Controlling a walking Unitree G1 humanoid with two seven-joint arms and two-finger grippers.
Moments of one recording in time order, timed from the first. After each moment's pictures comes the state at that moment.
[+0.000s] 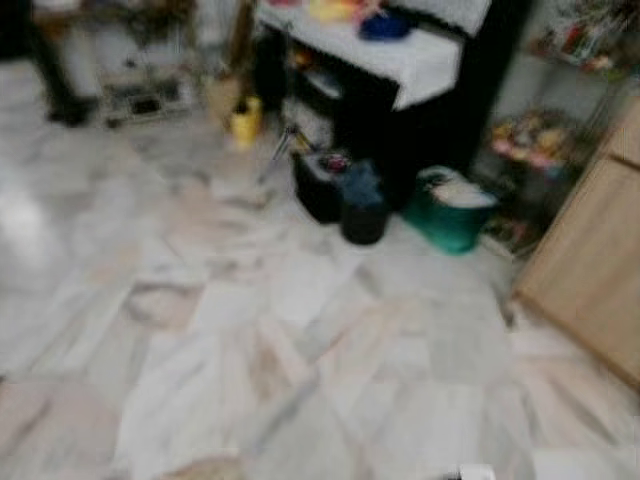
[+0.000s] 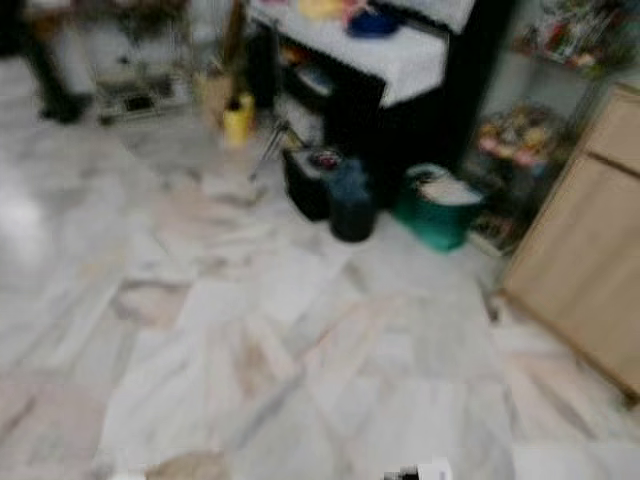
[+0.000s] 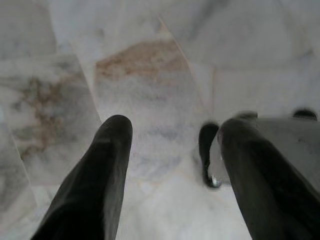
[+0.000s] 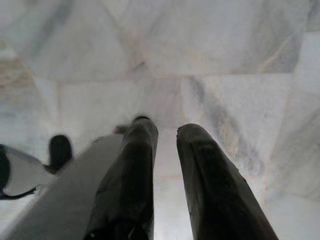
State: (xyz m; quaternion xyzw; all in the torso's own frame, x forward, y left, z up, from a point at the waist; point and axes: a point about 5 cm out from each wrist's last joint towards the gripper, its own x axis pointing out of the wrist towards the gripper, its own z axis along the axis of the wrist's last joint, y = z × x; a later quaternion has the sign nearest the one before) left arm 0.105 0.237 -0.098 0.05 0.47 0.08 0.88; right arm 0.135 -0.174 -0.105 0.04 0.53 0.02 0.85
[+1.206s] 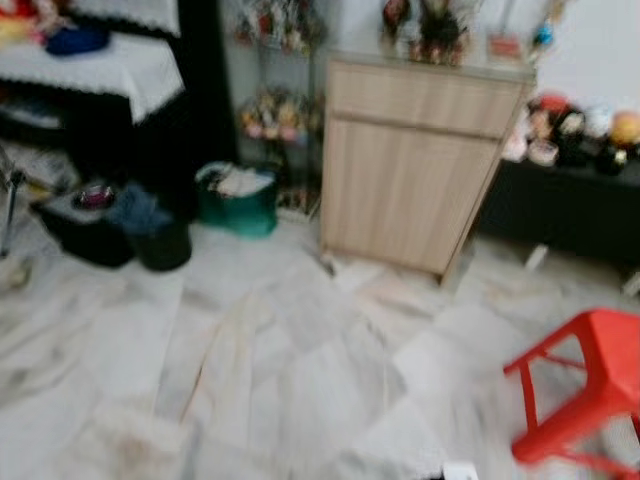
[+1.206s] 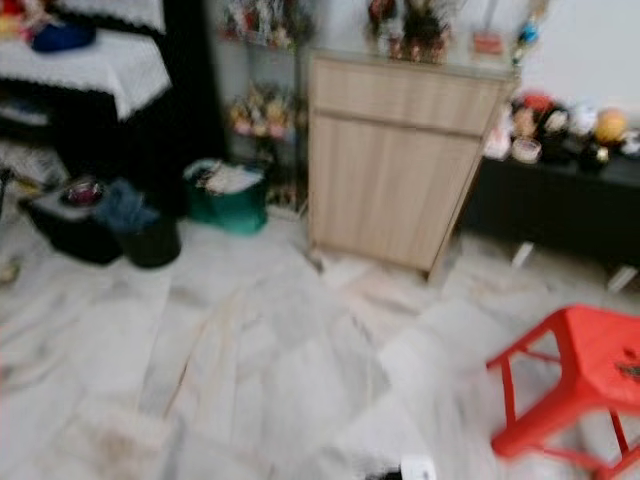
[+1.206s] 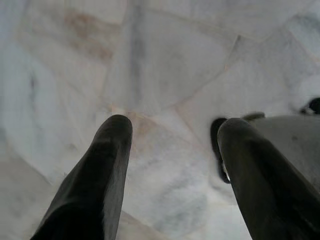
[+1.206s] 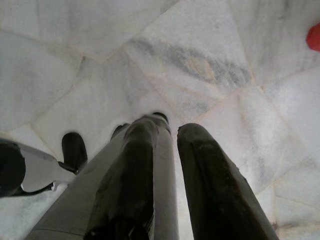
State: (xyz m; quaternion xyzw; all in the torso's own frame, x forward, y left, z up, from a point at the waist) left arm 0.100 0.239 -0.099 0.05 0.48 0.08 0.87; right arm 0.138 -0.172 -0.104 0.00 0.52 0.06 0.85
